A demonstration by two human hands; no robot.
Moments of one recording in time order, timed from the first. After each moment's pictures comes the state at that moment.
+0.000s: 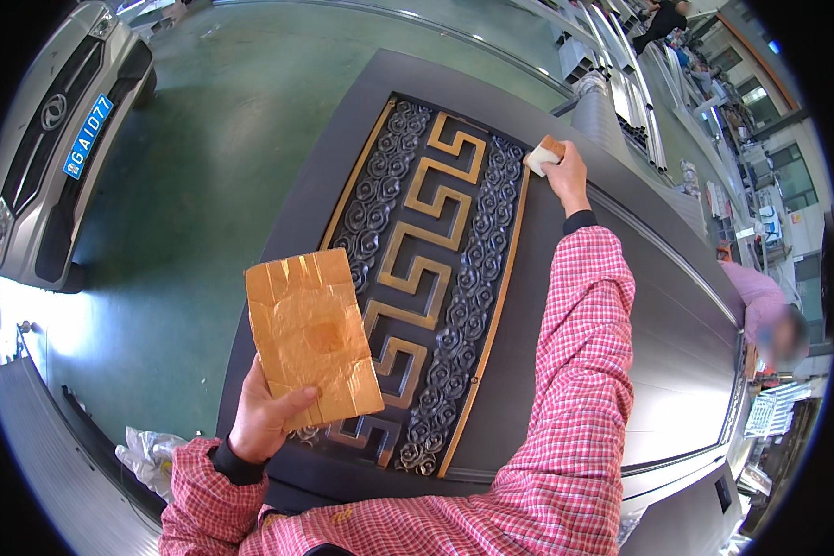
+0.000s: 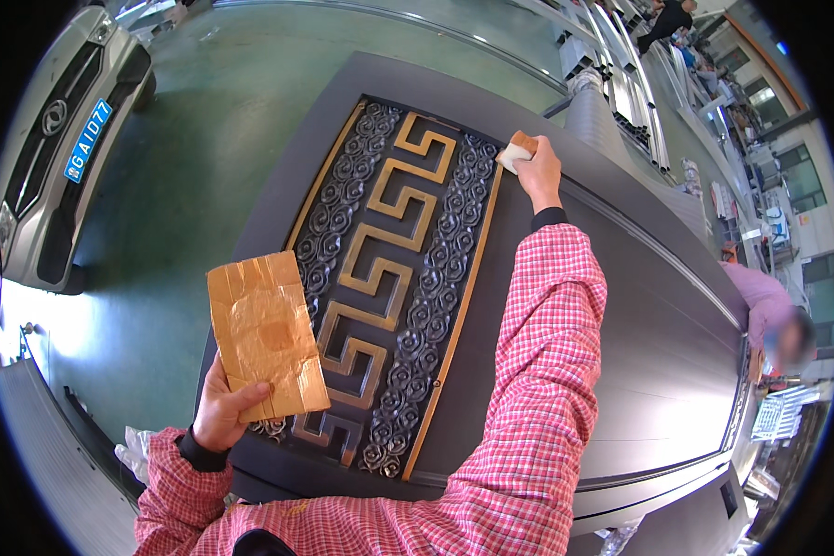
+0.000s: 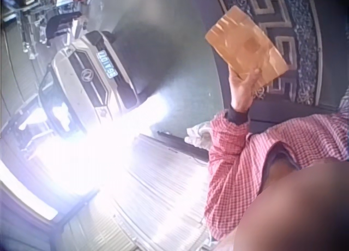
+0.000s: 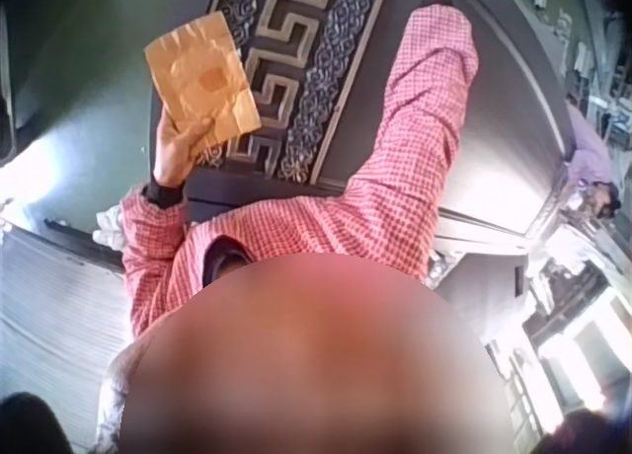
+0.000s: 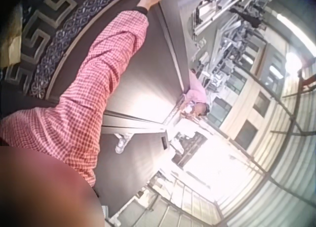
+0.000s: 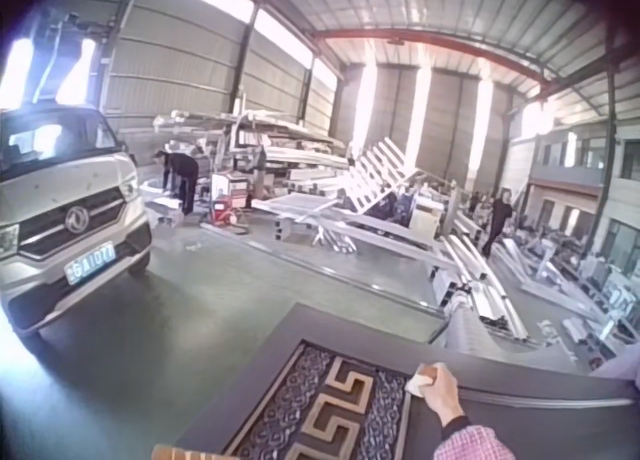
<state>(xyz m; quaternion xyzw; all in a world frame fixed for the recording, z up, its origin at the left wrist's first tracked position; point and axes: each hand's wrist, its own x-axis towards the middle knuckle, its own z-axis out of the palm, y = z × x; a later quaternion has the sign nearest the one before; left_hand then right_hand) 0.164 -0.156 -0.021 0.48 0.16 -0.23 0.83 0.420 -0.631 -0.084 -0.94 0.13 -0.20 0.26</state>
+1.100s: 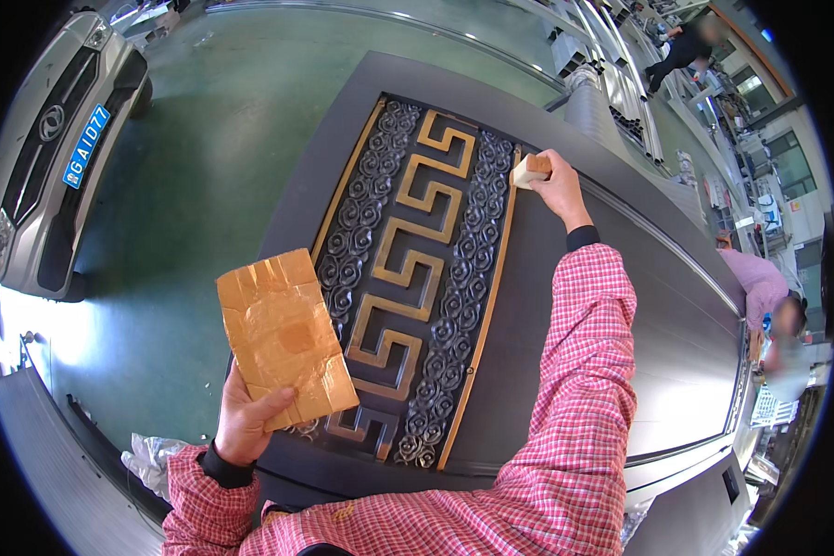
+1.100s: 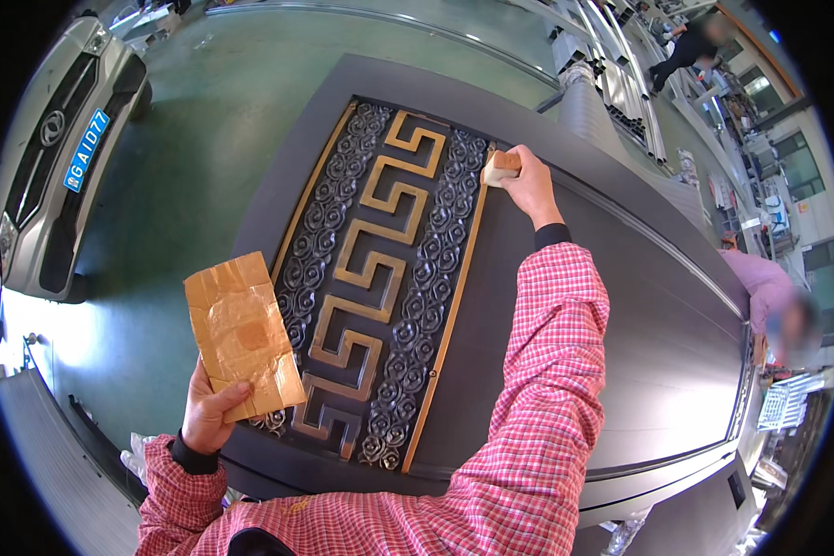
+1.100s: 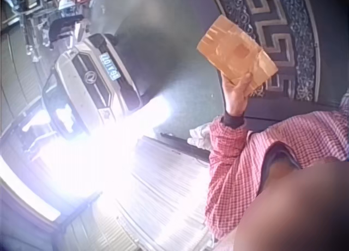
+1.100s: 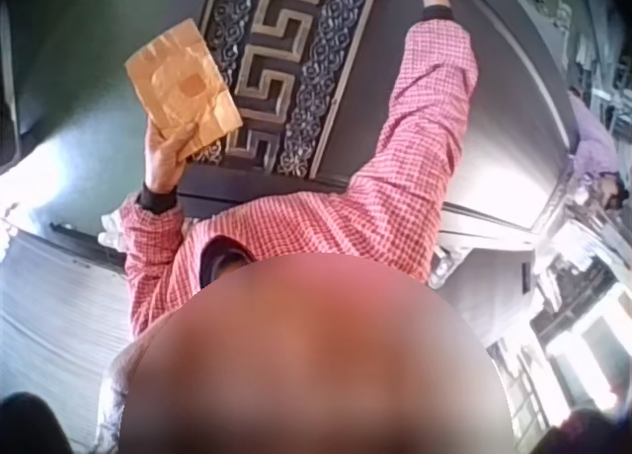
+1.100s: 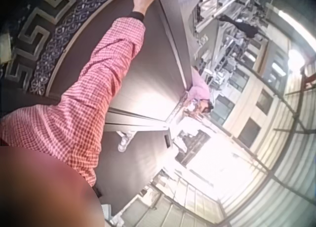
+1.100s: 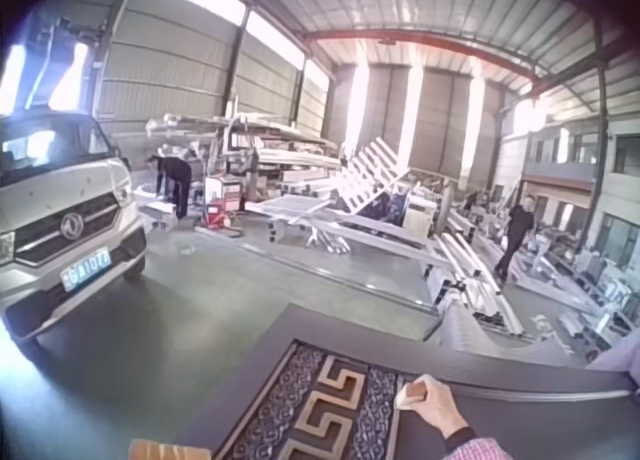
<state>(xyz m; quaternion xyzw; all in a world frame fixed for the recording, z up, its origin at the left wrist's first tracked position) 0.154 -0.141 -0.012 0.49 0.18 -0.19 0.83 0.378 -0.621 -0.068 -0.95 0.05 -0.14 0.28</state>
